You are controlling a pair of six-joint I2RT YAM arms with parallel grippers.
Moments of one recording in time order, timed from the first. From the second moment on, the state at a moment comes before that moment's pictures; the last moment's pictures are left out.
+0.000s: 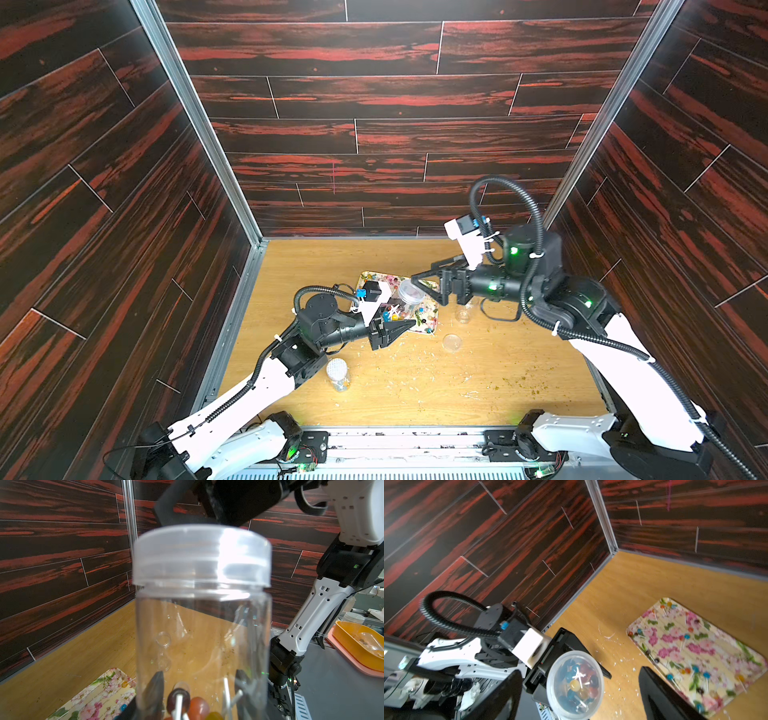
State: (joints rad) left arm -0.69 1.00 0.77 0.22 0.59 -0.07; right arm 0.81 1.27 1.72 -0.83 -0.28 0.43
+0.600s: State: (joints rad) left arm -0.69 1.00 0.77 0.22 0.58 -0.07; right arm 0.91 1.35 1.76 -0.90 -0.12 0.56
